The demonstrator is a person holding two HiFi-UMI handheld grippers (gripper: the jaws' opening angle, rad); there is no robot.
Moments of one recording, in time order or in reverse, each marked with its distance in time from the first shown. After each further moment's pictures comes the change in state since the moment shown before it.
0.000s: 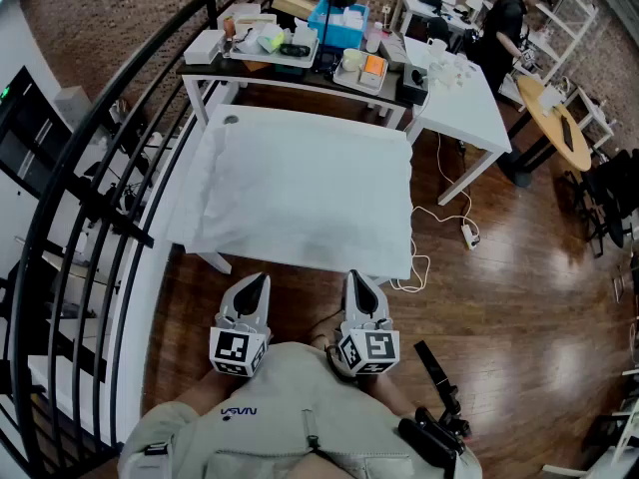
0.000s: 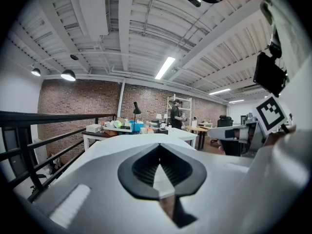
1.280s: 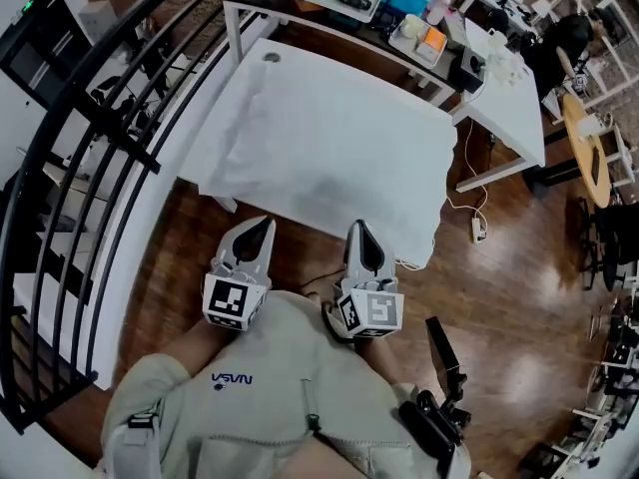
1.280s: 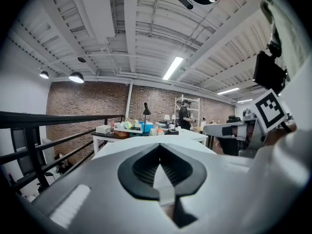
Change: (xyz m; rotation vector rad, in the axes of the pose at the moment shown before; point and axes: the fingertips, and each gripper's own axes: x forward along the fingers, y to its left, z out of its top) left arm 0.009 0.061 0.016 0.003 -0.010 0.067; right arm 0.072 0.052 0.021 -0.088 0.007 0.120
